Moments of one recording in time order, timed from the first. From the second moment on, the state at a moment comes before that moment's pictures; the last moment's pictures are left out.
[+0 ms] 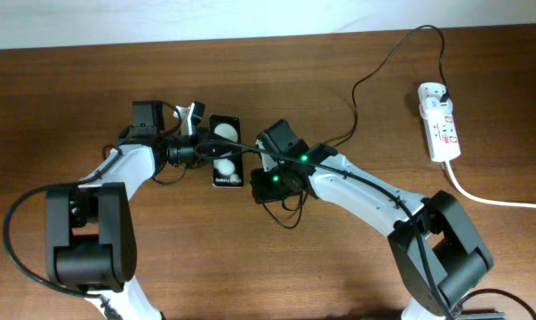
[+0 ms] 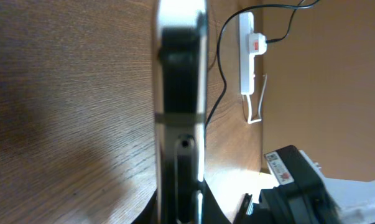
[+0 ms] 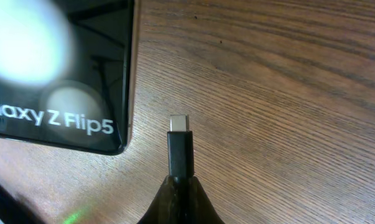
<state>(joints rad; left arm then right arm) -0.01 1.95 1.13 -0.25 1.04 -0.32 0.63 1.85 1.23 -0.55 -0.36 0.46</state>
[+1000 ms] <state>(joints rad) -0.01 1.94 1.13 -0.19 0.97 -0.72 0.70 1.72 1.05 -0.17 -0.45 0.50</state>
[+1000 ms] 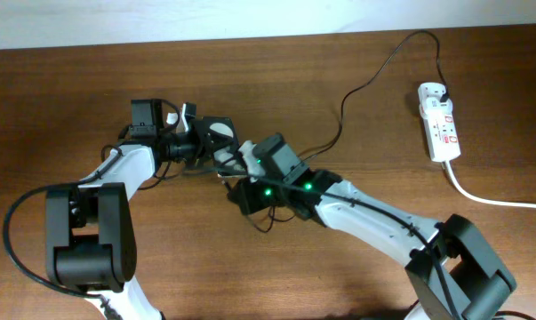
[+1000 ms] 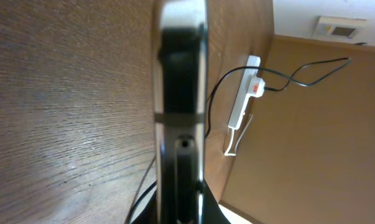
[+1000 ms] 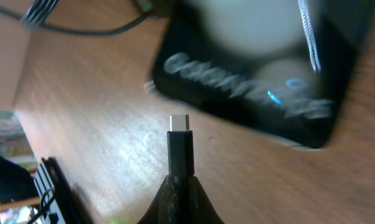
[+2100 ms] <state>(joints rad) 0.05 1.94 1.13 -0.17 1.07 -0.77 0.69 1.72 1.04 -0.10 -0.46 0.58</state>
